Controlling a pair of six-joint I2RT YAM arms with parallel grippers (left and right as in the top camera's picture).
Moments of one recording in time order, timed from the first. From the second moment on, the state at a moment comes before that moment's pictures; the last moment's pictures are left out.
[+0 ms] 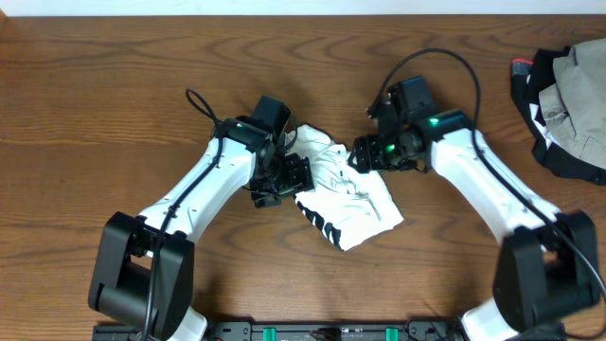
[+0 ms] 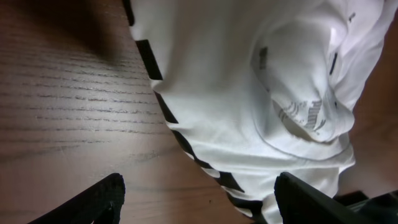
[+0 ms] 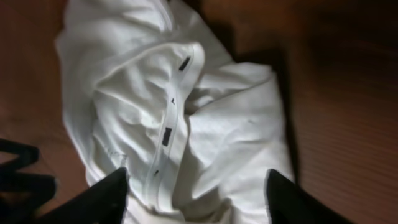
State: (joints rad) left arm -0.41 1.72 1.19 -0.92 0.41 -0.64; right arm 0.34 1.75 1.22 -0.74 -0.36 0.22
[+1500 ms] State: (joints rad) left arm -0.41 1.72 1.19 -0.91 0.37 -0.67; right arm 0.42 1.88 1.30 -0.85 -0.14 0.23
